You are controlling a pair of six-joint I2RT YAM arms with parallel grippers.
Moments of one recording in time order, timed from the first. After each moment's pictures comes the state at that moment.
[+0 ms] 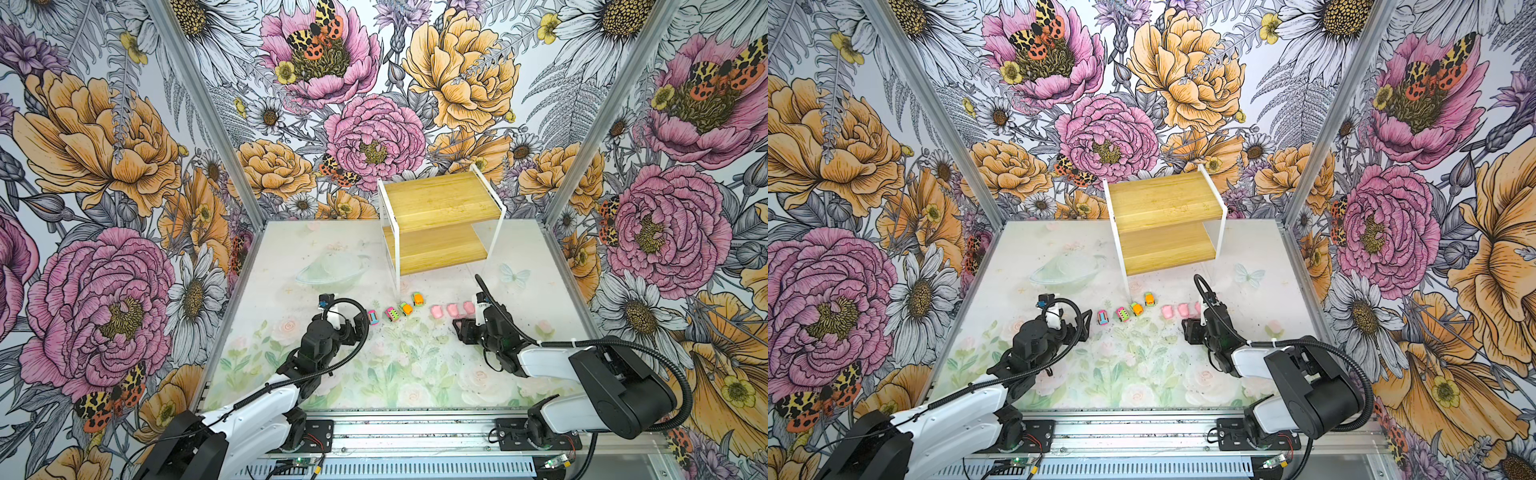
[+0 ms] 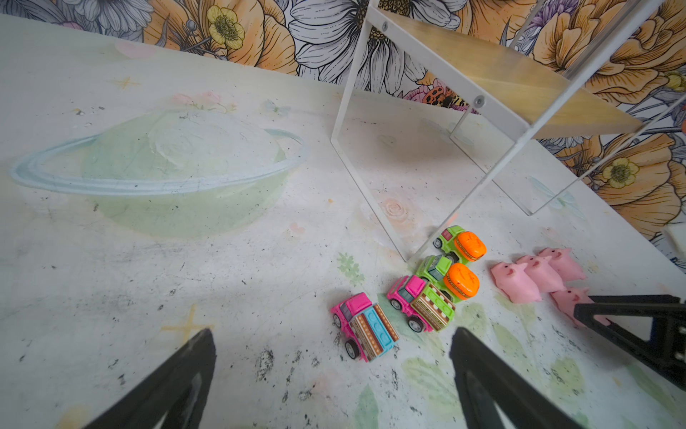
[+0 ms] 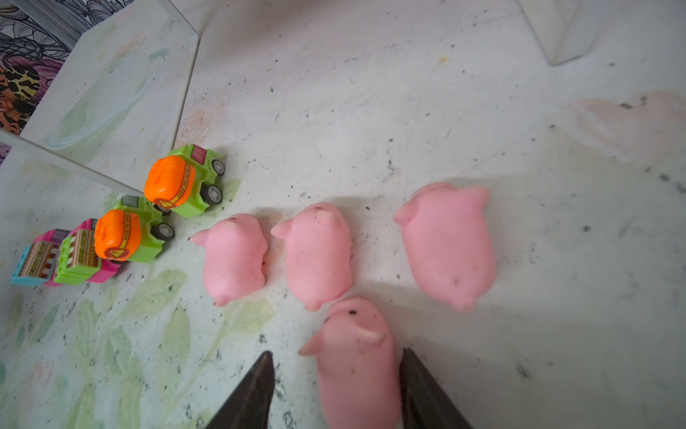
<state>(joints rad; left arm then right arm) -0.53 0.94 0.18 0.42 -0.19 -0.38 0.42 1.41 0.29 0.44 -0.10 0.45</state>
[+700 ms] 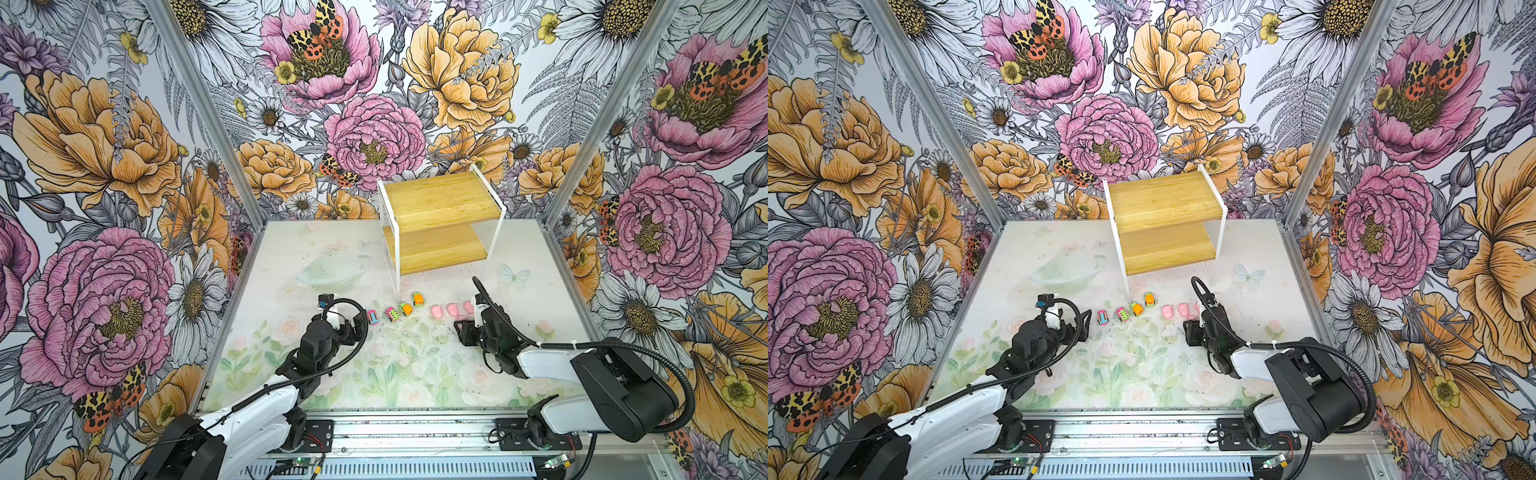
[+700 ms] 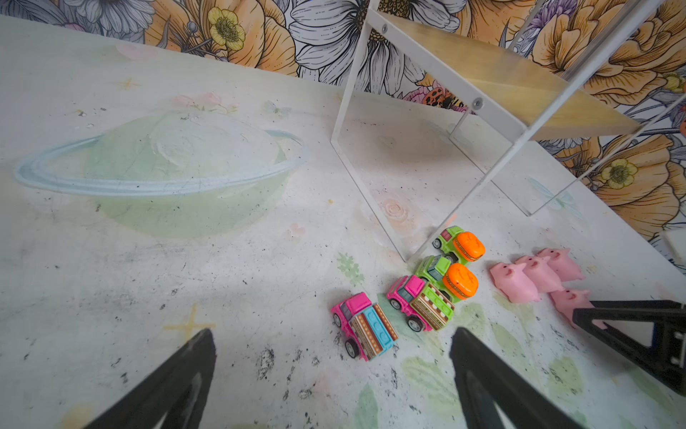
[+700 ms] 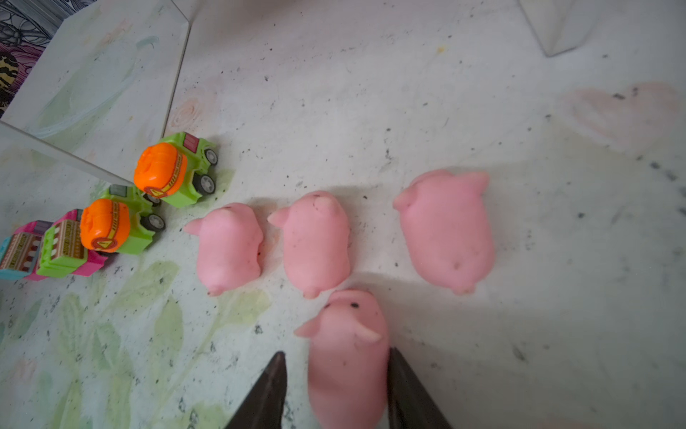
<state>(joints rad) -0.52 0.93 0.18 0.41 -0.19 -0.38 0.44 1.40 0.29 0.41 -0.04 0.45</state>
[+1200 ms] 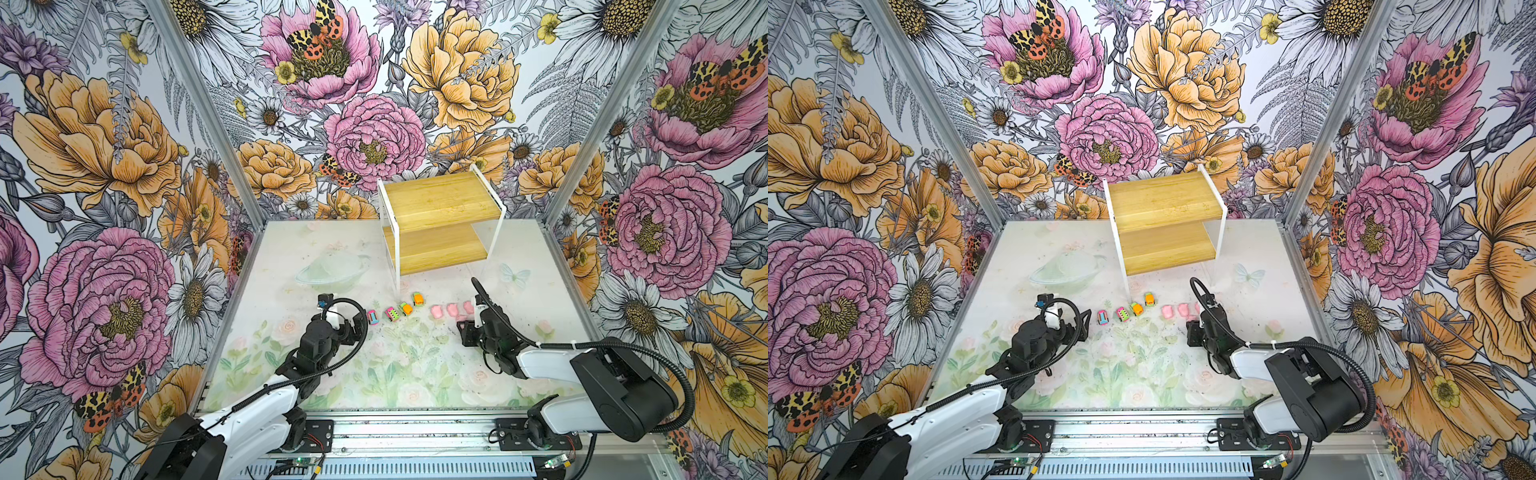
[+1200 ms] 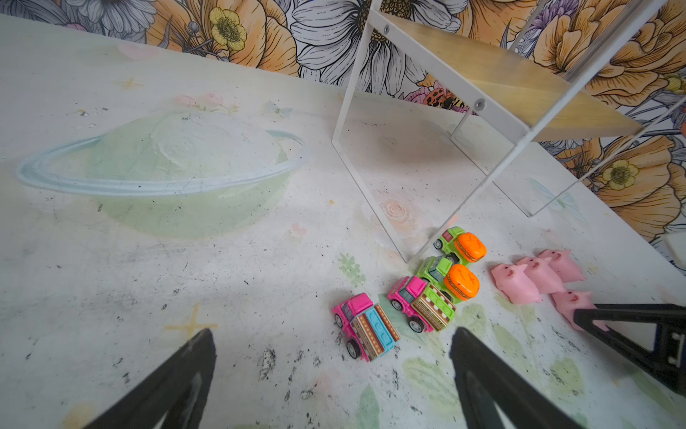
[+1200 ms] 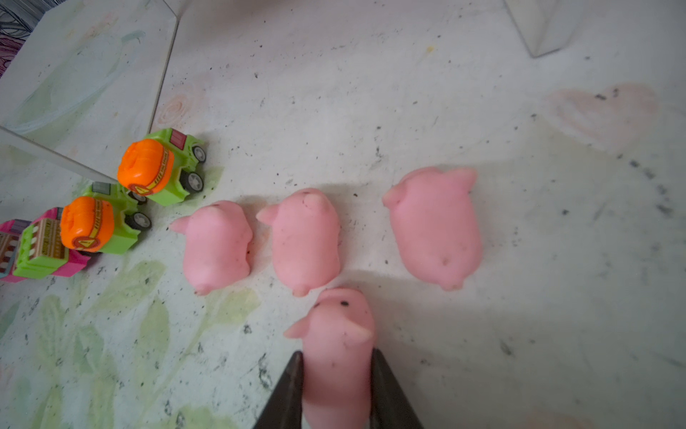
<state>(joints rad) -0.52 0.93 0.18 0.41 -0.19 -0.38 0.45 1.40 0.29 0.40 -0.02 0.44</state>
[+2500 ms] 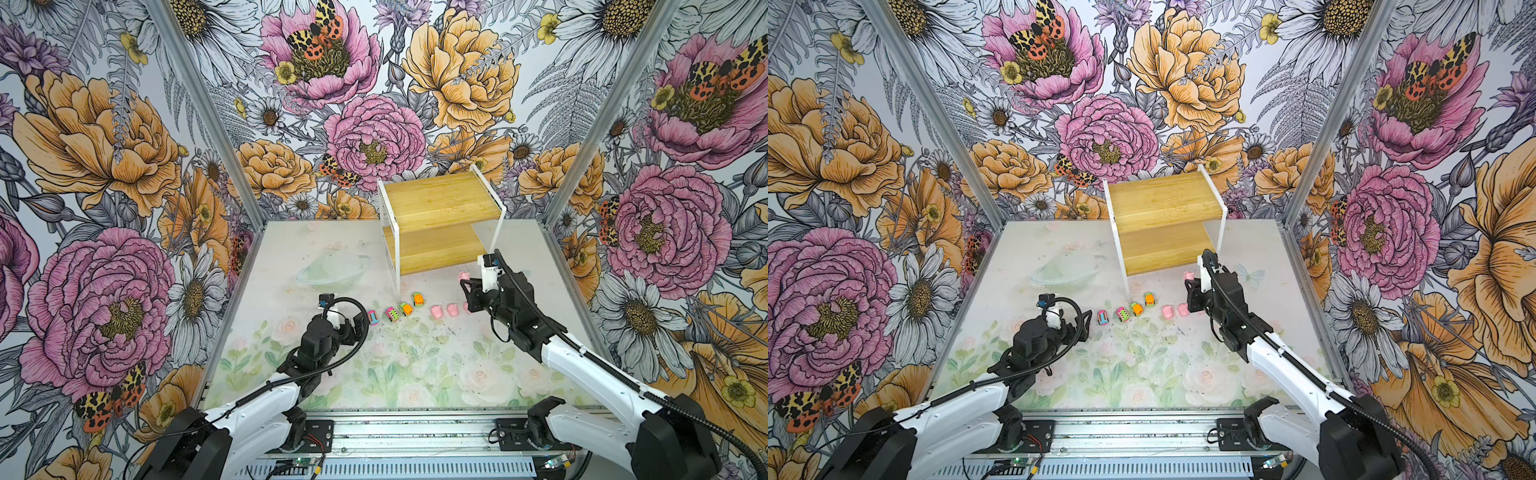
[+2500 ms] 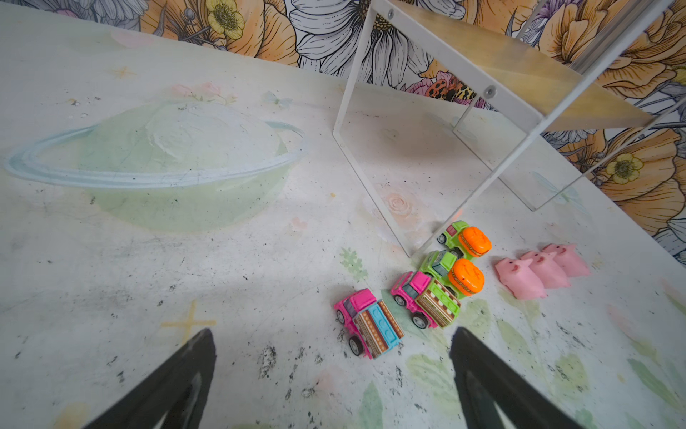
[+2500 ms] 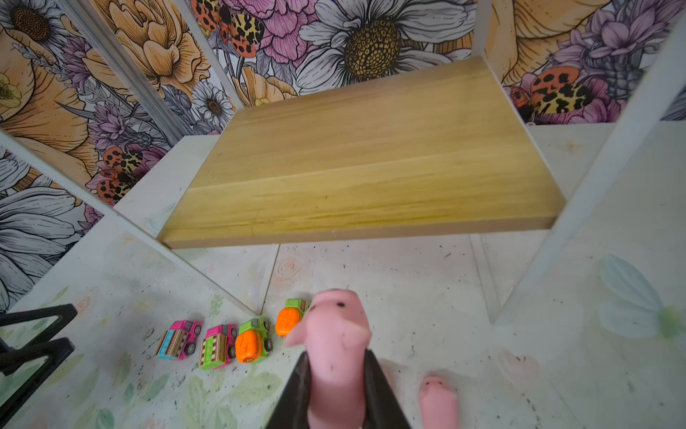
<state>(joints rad) -0.50 0.97 0.18 0.43 -0.16 -0.38 0.38 1.12 0.69 0.00 -0.07 0.24</state>
